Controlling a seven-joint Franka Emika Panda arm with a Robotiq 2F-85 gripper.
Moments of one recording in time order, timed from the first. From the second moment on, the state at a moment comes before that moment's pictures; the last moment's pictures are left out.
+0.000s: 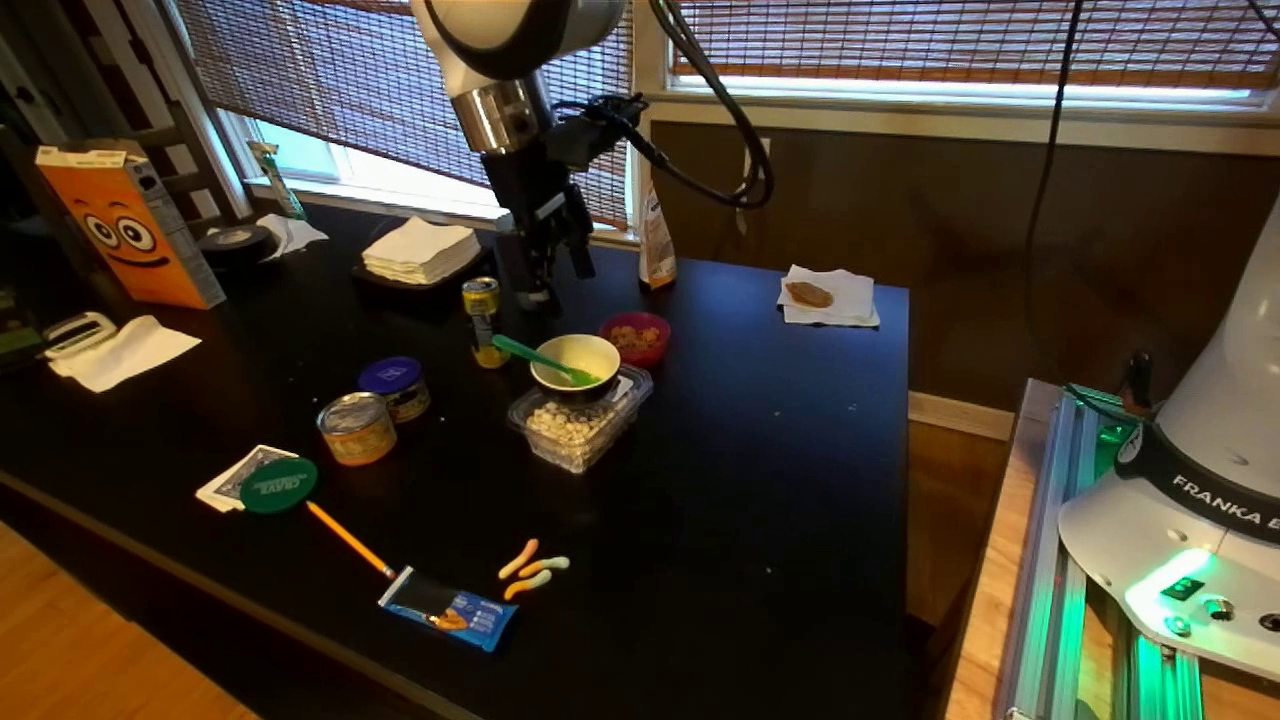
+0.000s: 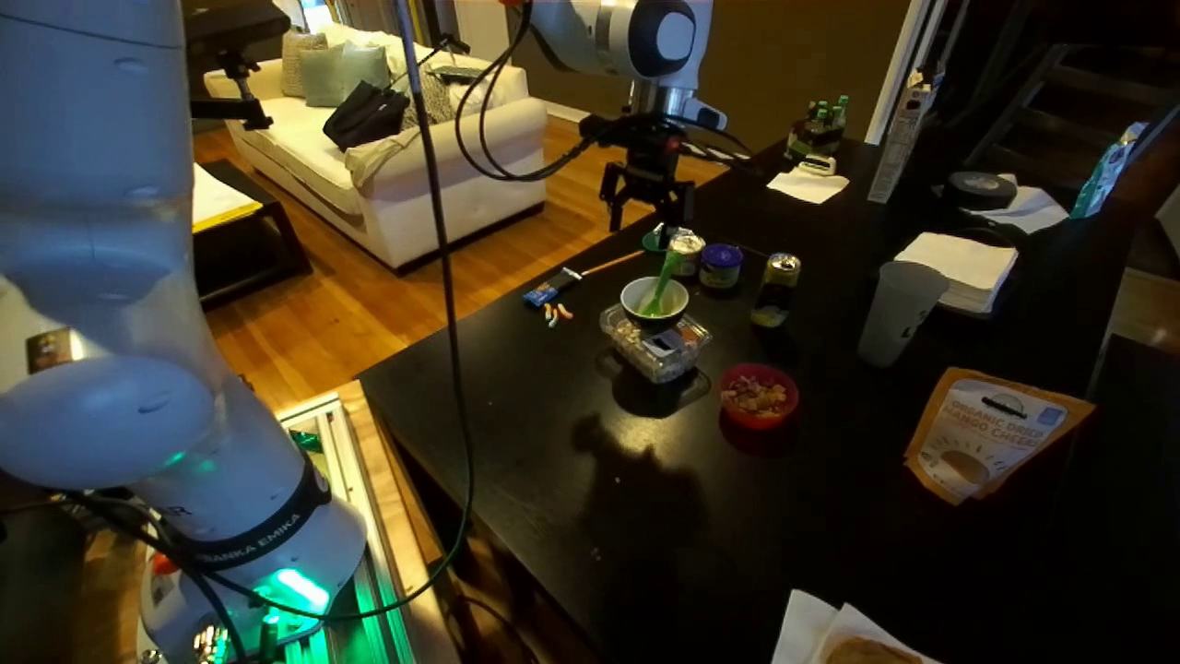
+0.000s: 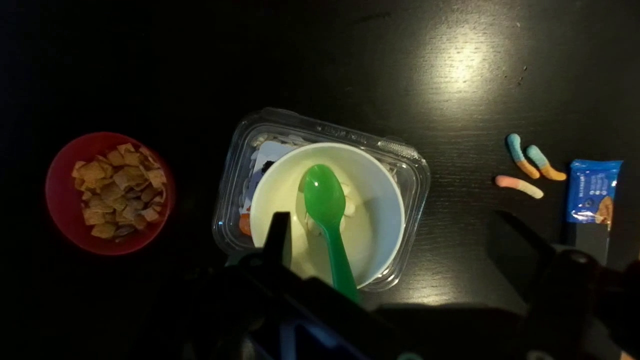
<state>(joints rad) 0.13 0.39 0.13 -1.78 -0.10 1.96 -0.01</state>
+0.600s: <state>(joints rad) 0.13 0.46 0.12 -1.74 -0.12 2.00 -0.05</state>
